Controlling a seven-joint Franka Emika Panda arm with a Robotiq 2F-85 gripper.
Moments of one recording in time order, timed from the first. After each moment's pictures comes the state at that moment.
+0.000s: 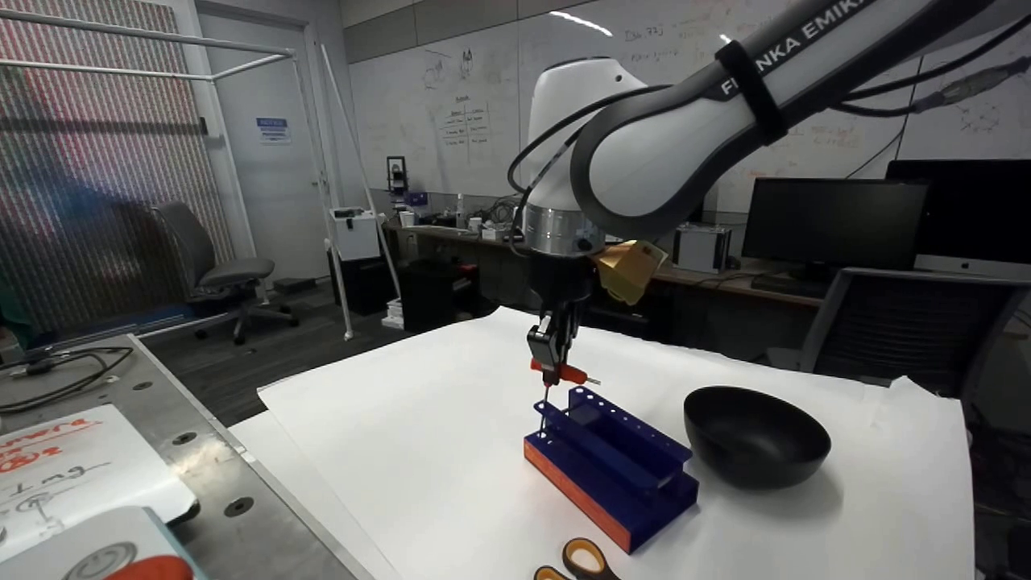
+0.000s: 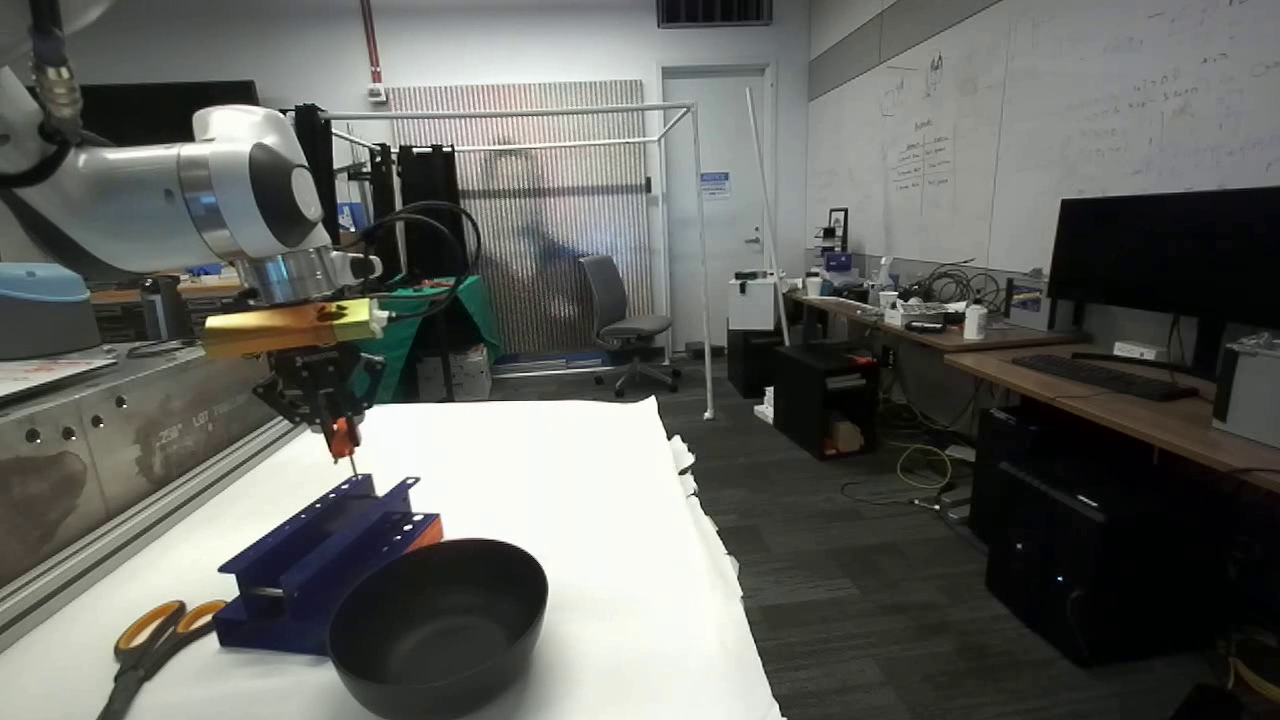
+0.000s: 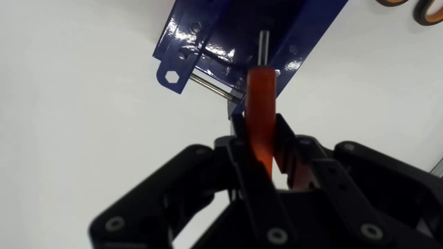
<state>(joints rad) 0.17 0.40 0.11 -1.75 -0.18 2.26 -0.02</state>
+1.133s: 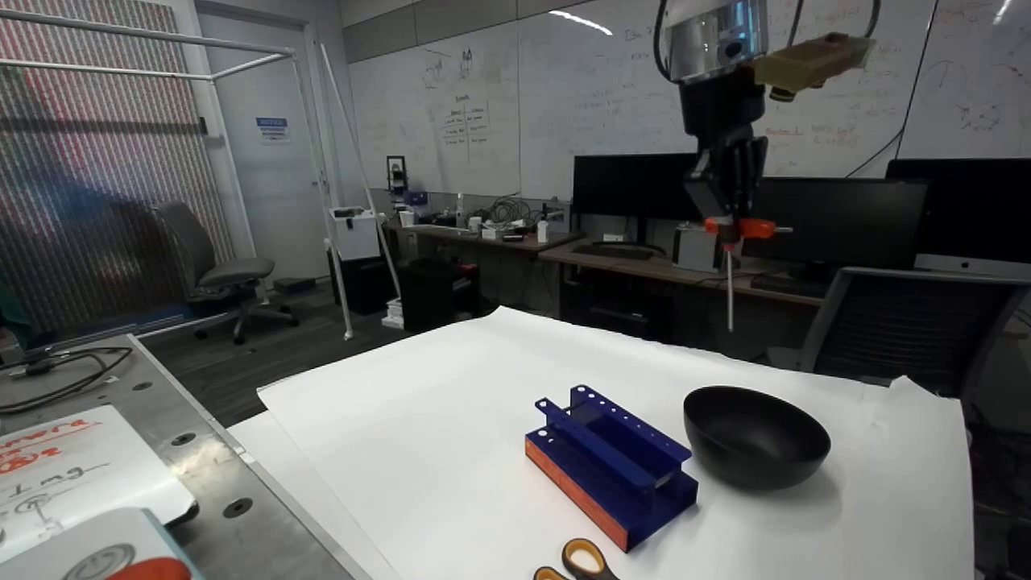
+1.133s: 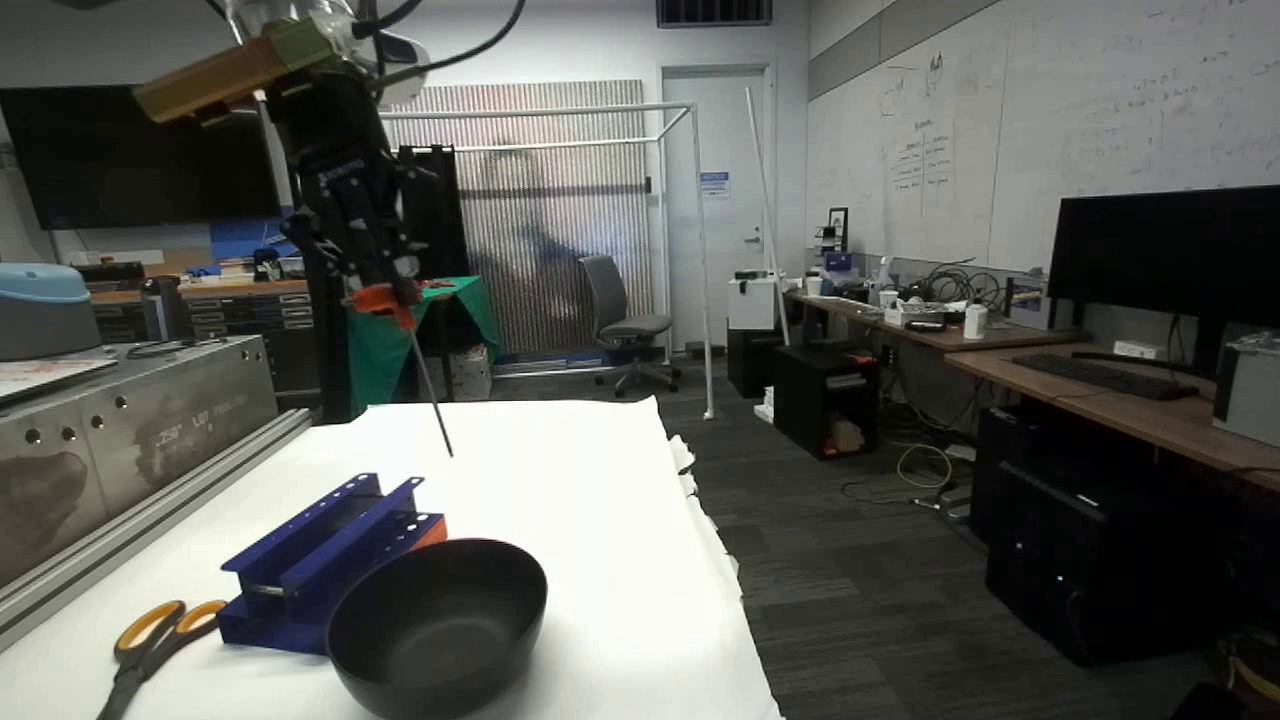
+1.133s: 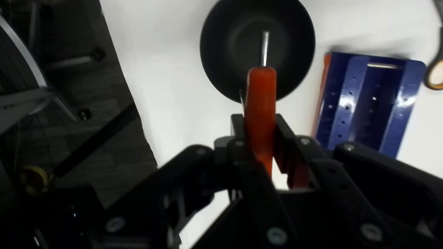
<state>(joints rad) 0.09 -0.01 0.05 -1.82 -0.27 1.65 0.26</state>
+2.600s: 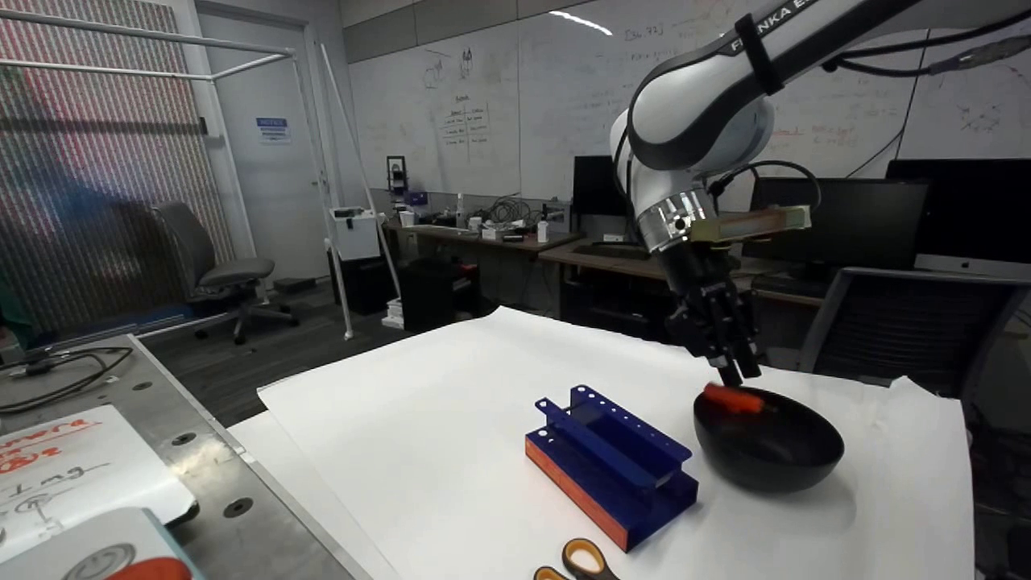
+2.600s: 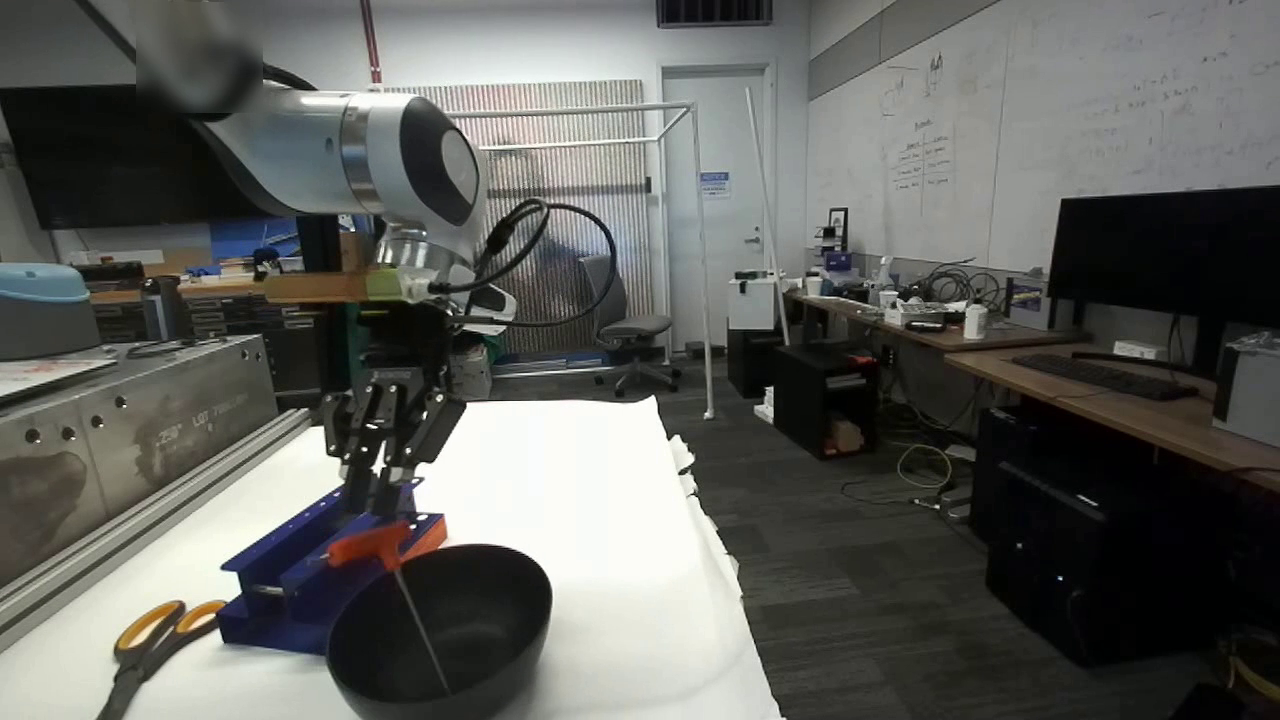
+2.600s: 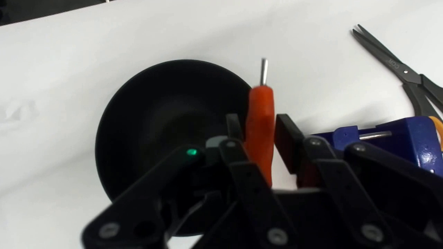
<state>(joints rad) 0.01 0.34 0.01 -1.76 0.08 1.54 0.27</state>
